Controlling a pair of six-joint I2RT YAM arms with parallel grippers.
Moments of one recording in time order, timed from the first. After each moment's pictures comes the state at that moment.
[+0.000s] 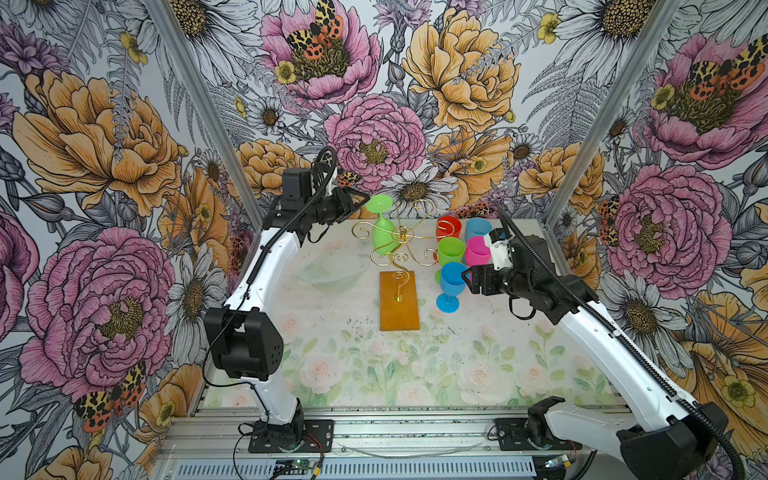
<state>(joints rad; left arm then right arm) -0.12 1.75 1.77 -0.42 0.74 -0.67 0.36 1.16 1.17 -0.73 -0.13 0.22</state>
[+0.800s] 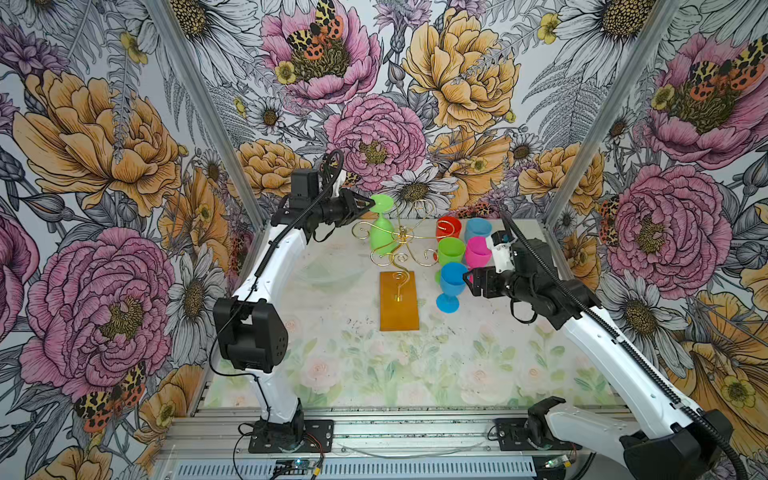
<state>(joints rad) -0.14 1.80 1.80 -0.42 0.82 -0.73 0.36 1.13 1.14 -0.72 -0.13 0.23</state>
